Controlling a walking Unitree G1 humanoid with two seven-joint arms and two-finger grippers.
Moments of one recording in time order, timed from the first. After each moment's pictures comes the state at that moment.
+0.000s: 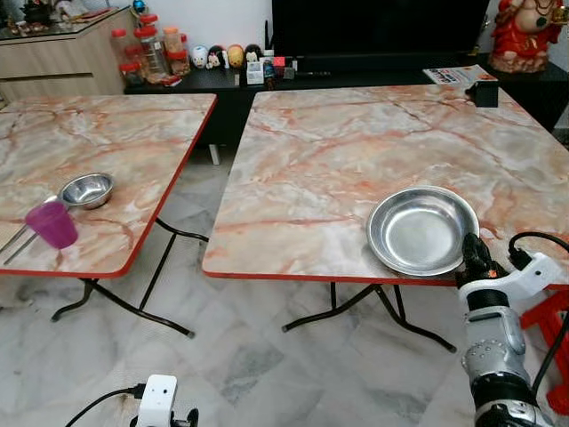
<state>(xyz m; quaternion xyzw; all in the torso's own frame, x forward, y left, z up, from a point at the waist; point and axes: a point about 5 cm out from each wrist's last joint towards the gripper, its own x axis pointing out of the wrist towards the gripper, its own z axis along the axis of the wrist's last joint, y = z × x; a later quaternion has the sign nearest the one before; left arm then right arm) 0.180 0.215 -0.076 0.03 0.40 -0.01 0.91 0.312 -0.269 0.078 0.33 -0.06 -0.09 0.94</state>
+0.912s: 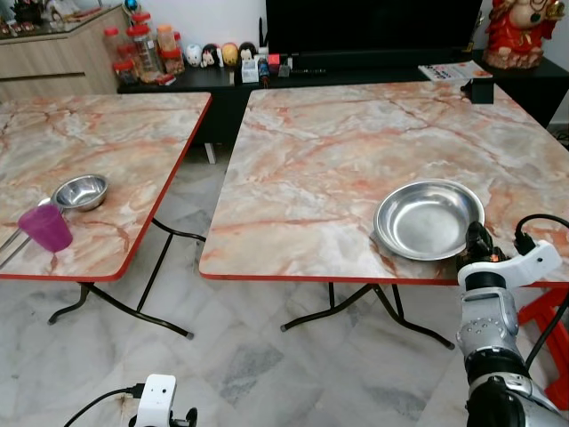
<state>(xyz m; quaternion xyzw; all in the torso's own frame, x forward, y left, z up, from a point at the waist) 0.181 0.216 -0.075 0.04 0.40 -0.01 0.91 0.332 -0.270 0.096 0.39 -0.09 -0.12 0.91</state>
